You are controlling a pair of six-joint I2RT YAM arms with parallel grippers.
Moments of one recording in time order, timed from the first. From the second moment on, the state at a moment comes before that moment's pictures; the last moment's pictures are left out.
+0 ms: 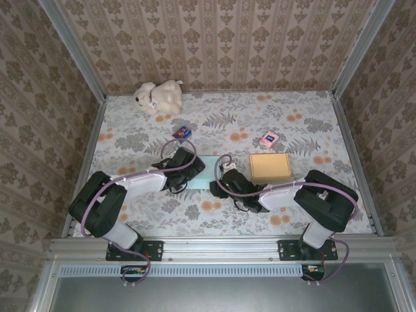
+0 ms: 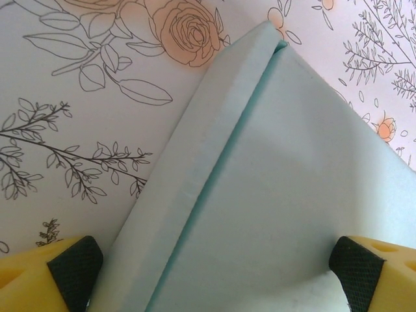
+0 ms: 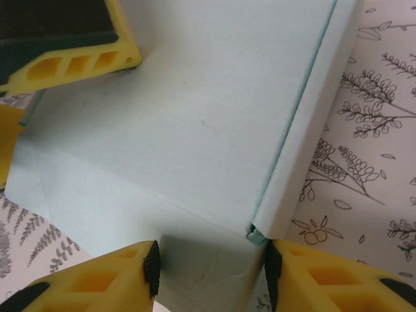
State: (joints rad) left arm -0.71 1.54 0.72 -0.18 -0.11 -1.22; right arm 0.90 1.66 0.58 0.41 0.17 0.61
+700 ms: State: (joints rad) left arm -0.71 1.54 0.71 -0.17 -0.11 -1.24; right arm 0.97 1.83 0.52 0.75 0.41 0.44
